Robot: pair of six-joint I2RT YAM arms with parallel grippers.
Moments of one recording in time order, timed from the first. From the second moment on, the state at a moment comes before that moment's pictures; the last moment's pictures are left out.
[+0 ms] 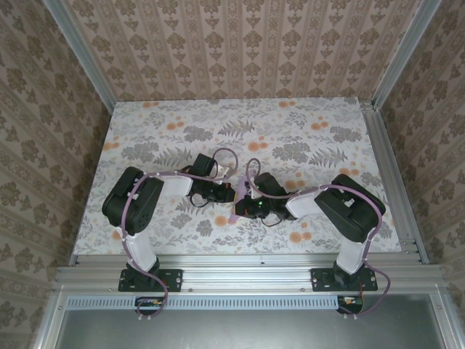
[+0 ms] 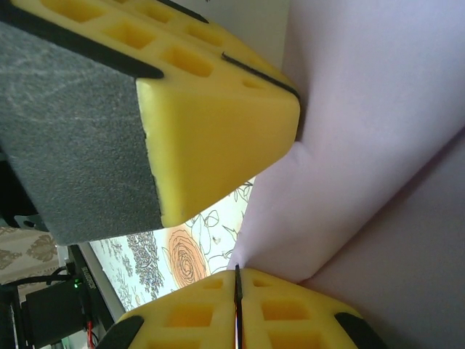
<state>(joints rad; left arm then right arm) -0.56 1.83 0.88 -0.11 0.65 -0.32 0.70 1.81 0.71 0.33 -0.51 0.89</state>
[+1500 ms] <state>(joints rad) -0.55 1.84 0.87 -0.10 0.68 -0.32 0.75 1.83 0.78 0.21 -0.53 0.84</state>
